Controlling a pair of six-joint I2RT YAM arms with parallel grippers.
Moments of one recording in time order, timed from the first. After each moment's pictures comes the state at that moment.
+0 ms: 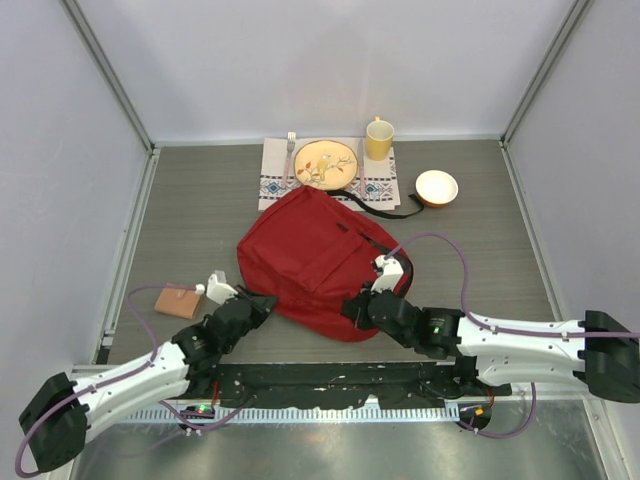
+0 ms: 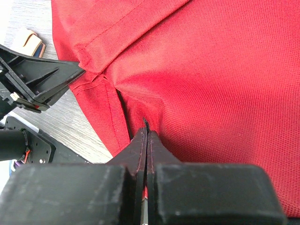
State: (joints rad) left arm -0.87 0.66 0.08 0.02 -0.48 -1.39; right arm 1.23 0.99 0.46 -0.06 0.49 0.91
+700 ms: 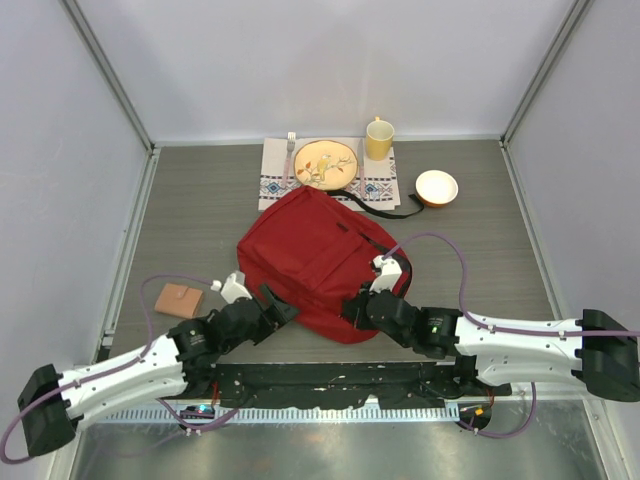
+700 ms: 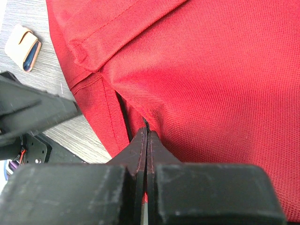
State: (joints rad) left arm -0.97 0.62 0.26 -0.32 -0.31 -1.37; right arm 1.23 1.00 0.47 -0.05 0.49 0.90
